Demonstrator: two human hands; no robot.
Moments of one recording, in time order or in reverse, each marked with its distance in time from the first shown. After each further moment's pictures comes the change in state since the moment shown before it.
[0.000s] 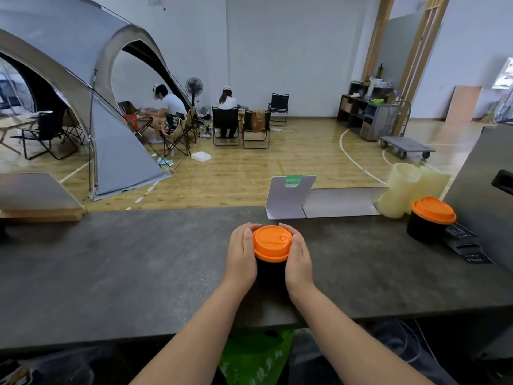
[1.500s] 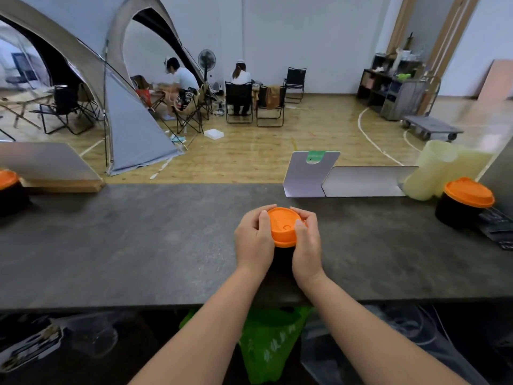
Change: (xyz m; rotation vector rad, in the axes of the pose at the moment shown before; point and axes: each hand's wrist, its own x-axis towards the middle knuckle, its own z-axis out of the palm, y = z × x) left_hand -0.022 0.018 -0.013 0.026 0.101 -0.075; right_hand -0.018 0.006 0.016 0.028 -0.073 -0.118
